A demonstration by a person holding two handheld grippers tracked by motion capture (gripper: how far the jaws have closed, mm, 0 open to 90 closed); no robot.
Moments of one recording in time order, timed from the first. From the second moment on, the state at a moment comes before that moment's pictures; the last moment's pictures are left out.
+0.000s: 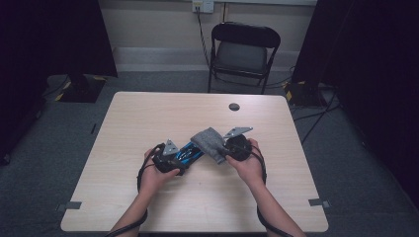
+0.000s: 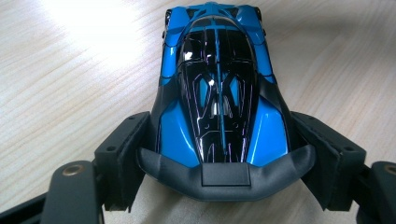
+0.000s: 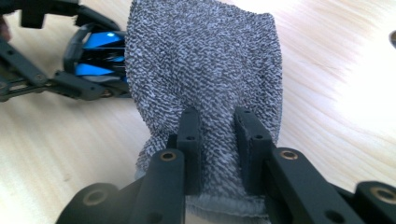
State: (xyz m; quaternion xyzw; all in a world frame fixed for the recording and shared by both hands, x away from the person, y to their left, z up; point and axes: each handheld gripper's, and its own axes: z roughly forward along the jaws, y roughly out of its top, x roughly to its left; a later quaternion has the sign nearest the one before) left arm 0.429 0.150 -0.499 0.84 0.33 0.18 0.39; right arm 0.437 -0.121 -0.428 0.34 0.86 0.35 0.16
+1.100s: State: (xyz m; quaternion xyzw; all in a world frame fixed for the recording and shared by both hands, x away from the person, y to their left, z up) left arm 0.429 0.150 -0.499 0.84 0.33 0.18 0.39; right arm 0.429 -0.052 -0.446 0.26 0.90 0.33 0.13
